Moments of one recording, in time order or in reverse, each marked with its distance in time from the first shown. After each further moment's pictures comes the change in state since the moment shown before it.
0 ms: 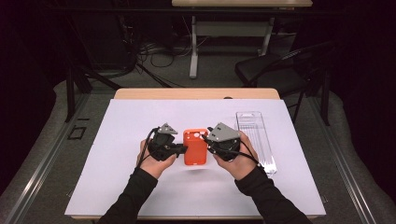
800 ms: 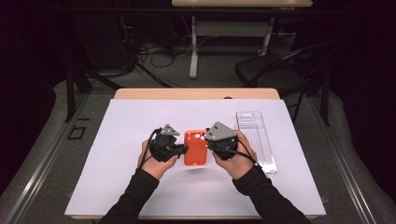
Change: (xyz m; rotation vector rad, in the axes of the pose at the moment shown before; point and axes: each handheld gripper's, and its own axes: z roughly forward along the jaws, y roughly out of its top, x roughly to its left) left arm -0.005 0.000 0.003 0.008 0.031 0.019; right arm 0.002 0.005 0.002 0.041 -0.025 -0.008
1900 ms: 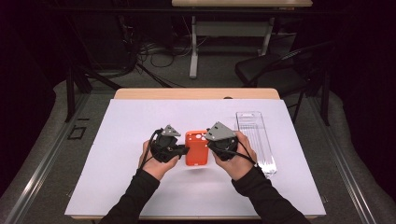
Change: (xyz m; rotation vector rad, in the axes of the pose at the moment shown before) left arm -0.001 0.000 0.002 -0.001 -0.011 0.011; right arm 0.003 0.001 -0.003 0.017 -0.037 0.015
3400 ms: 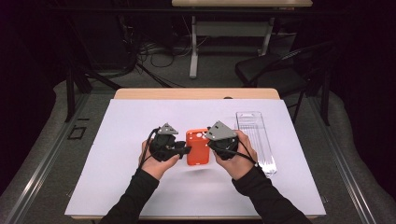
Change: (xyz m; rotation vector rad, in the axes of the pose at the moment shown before) left arm 0.005 0.000 -0.002 -0.069 -0.032 -0.038; right arm -0.003 0.002 -0.002 -0.013 -0.024 -0.014
